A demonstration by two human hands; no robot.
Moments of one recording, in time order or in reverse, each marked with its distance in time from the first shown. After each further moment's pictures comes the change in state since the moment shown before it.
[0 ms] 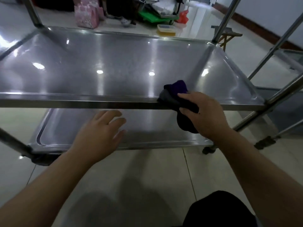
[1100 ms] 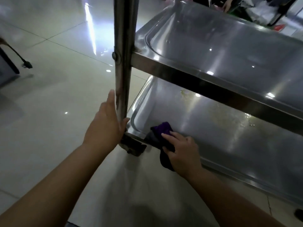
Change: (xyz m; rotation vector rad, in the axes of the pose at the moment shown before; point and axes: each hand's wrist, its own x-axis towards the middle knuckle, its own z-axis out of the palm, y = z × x) left_hand -0.173 -0.301 0.056 -0.301 0.241 -0.920; right_hand 0.020 -0.221 0.383 -0.129 -0.390 -0.218
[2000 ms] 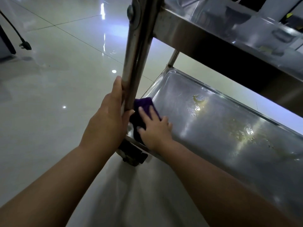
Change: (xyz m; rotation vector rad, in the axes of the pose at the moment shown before) left_hand 0.015 -0.016 0.041 -0.143 0.217 0.118; right_hand 0.125 -0.042 0.074 -0.073 -0.180 -0.111
